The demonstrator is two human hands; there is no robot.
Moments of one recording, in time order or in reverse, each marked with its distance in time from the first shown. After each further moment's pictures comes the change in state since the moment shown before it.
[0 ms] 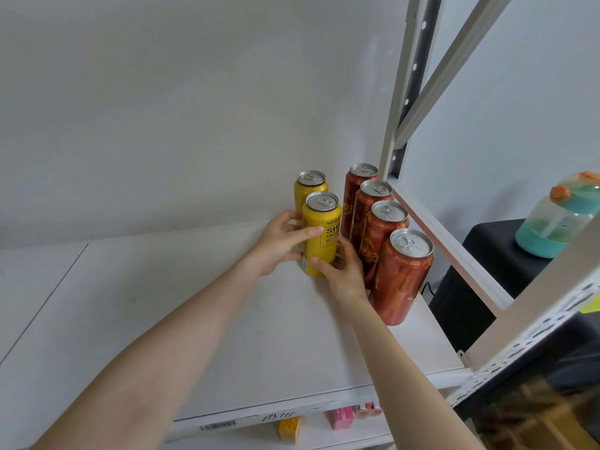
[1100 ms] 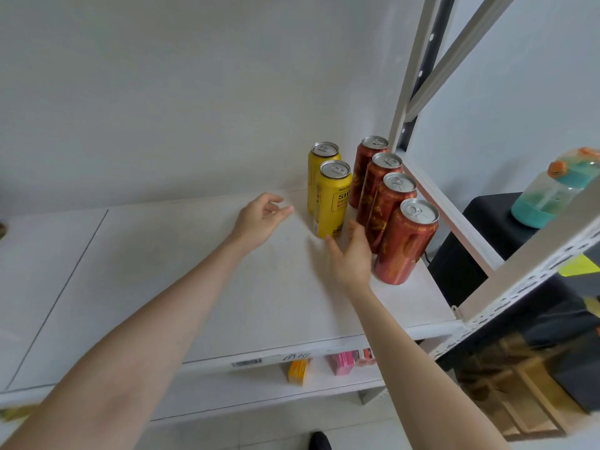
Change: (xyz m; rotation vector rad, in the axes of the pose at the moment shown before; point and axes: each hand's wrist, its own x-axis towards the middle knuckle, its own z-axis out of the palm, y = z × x) left_hand -0.048 0.000 -0.053 0.530 0.248 0.065; right_hand -0.045 -0.015 0.014 -0.544 0.209 0.033
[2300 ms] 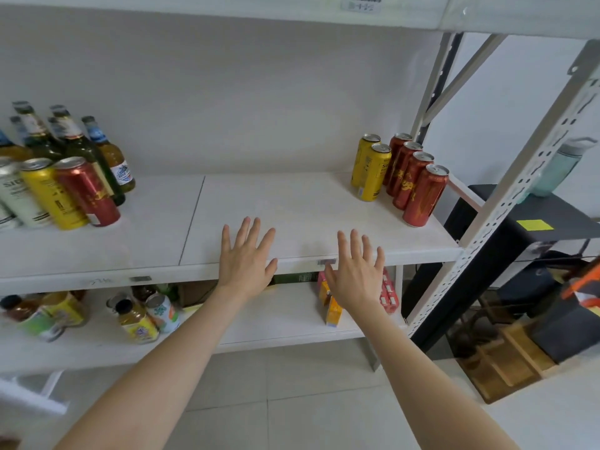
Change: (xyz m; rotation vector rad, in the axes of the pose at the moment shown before) left_hand -0.291 -0.091 -0.155 1.123 0.114 0.314; right_hand -0.287 -0.078 0.006 -0.989 -0.095 -0.376
